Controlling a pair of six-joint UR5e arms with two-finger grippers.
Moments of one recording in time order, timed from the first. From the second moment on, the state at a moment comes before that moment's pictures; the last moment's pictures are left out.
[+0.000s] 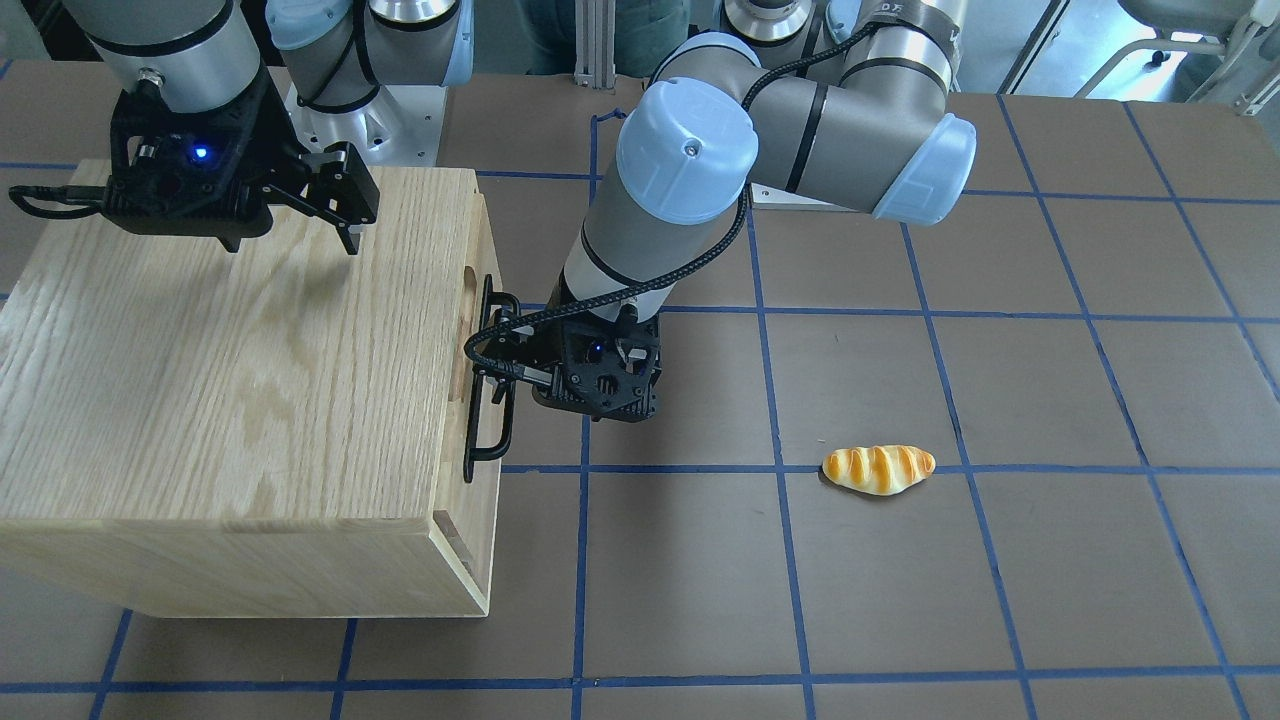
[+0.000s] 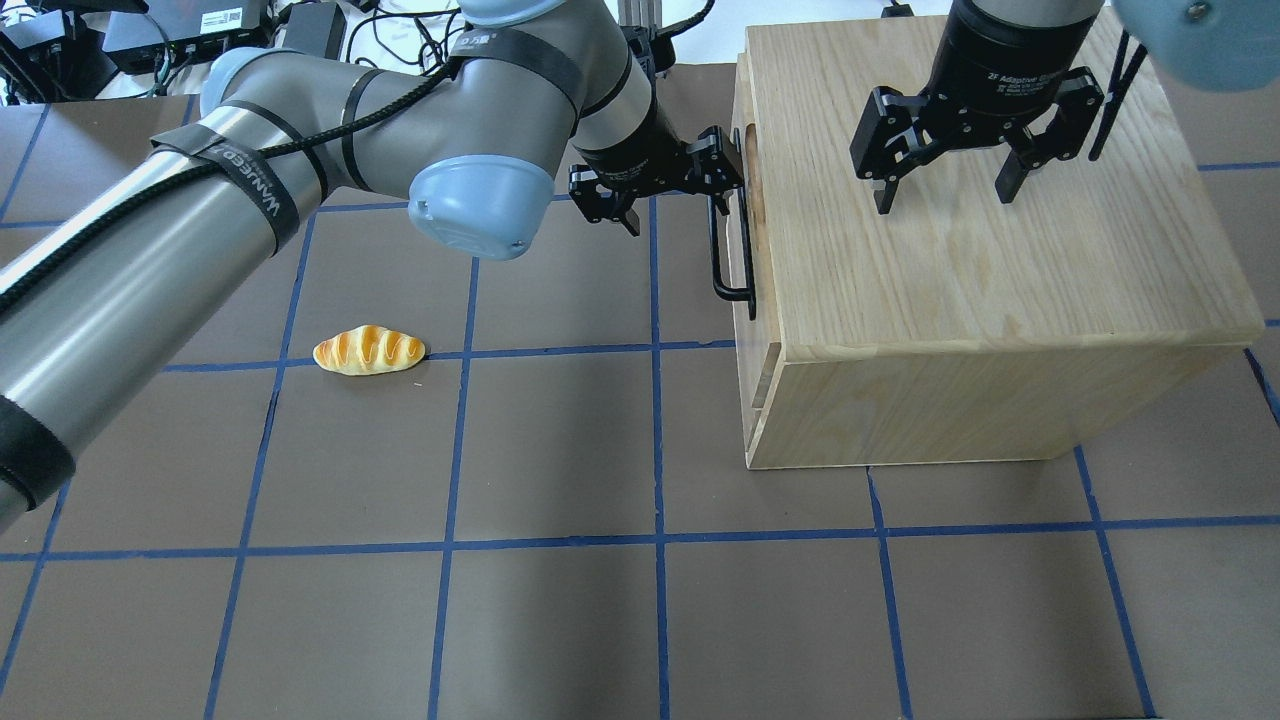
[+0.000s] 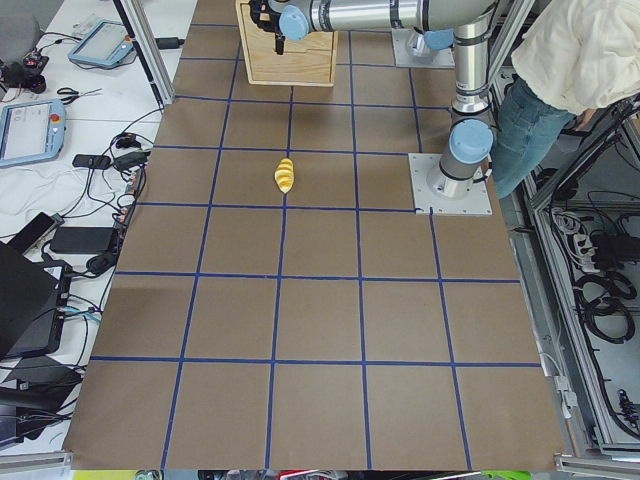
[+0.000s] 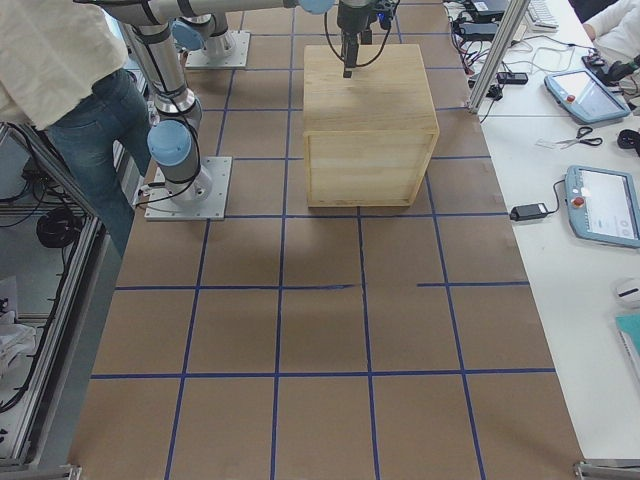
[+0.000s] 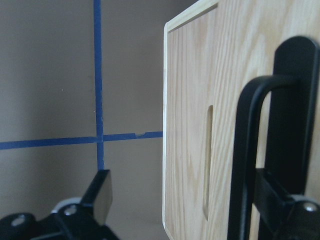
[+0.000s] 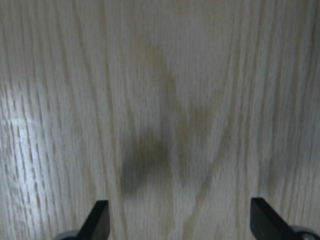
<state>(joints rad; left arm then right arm) -1.88 -1.93 -1.48 -1.10 1.29 -0.32 1.61 -1.51 1.43 -1.44 -1.61 0.02</state>
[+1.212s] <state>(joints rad) -1.61 -1.86 -1.54 -1.23 1.30 -0.08 1.61 -1.51 1.43 -1.44 -1.61 0.02</state>
